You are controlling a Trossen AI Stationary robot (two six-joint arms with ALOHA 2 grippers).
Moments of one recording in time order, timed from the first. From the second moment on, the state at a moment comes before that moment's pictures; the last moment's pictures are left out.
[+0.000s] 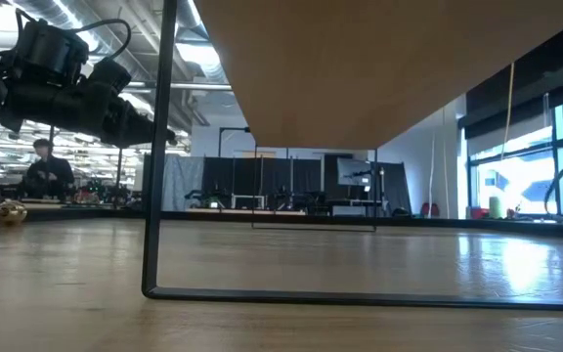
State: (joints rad) left arm 0.57 0.82 0.01 0.68 0.26 0.08; right arm 0.45 0.30 0.32 0.57 0.10 0.57
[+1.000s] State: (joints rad) left arm 0.57 0.82 0.01 0.68 0.26 0.08; right arm 0.57 0.78 0.69 -0.70 -0.60 1.92
